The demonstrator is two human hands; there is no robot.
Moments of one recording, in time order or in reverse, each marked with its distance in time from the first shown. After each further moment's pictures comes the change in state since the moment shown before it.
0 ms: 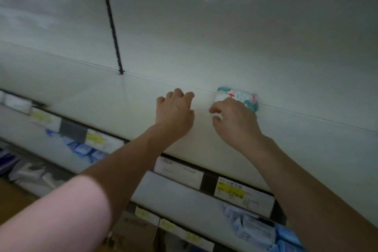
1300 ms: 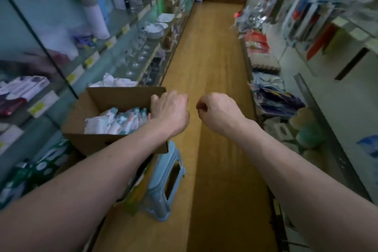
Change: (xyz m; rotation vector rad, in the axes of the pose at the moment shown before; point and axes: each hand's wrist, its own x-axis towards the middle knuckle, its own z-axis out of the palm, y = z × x) left_hand -0.596 -0.487 -0.278 0.388 -0.086 -1.414; right_hand -0.290 -0.749 0.155 0.290 -0.598 -1.322
